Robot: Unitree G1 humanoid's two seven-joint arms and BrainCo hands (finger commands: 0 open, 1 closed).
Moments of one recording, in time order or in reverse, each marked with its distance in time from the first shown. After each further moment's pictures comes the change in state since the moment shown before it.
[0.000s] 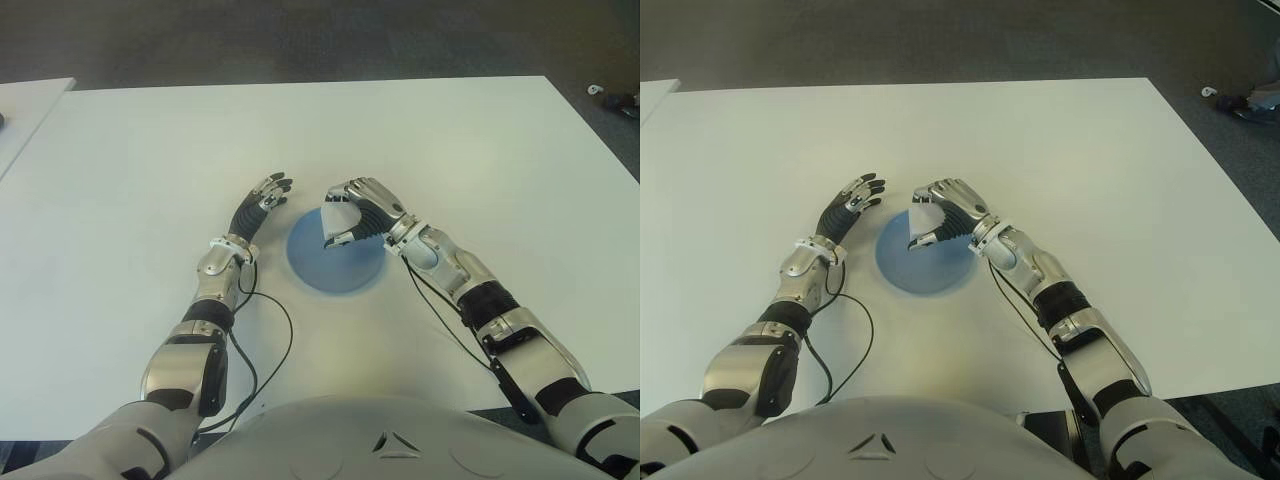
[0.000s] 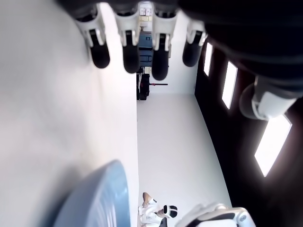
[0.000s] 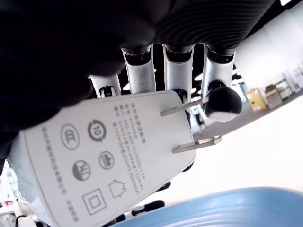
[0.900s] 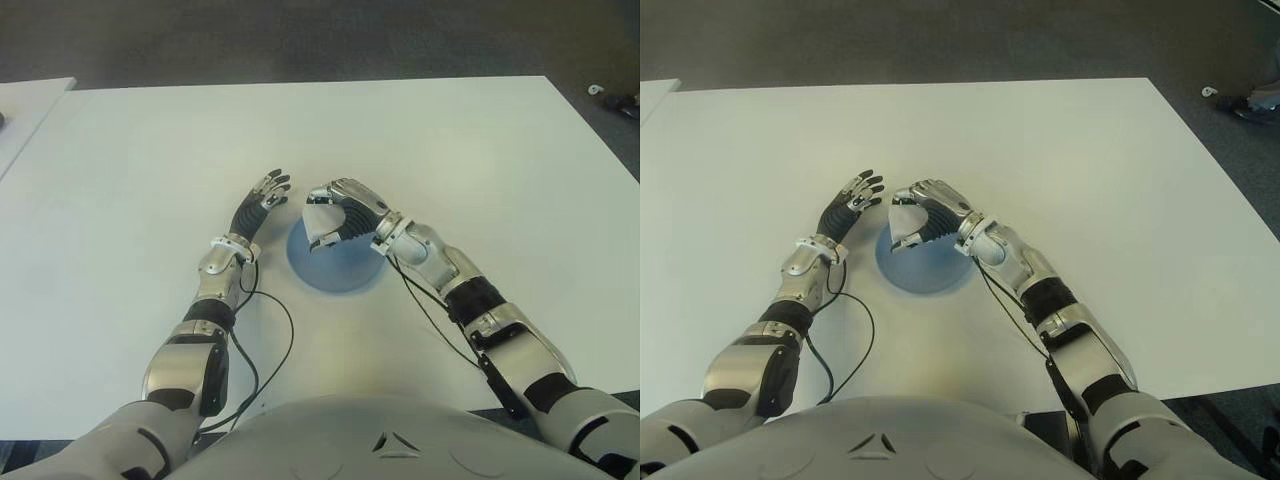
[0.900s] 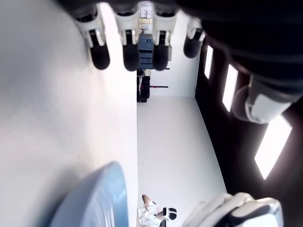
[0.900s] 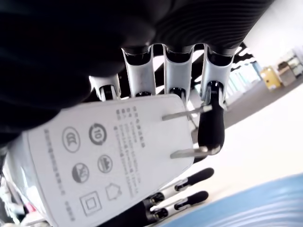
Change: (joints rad) left arm 0.000 -0.005 0.000 -0.011 -0.001 0.019 0.009; right arm -0.017 0.008 0.002 -0.073 0.075 -0.035 0.147
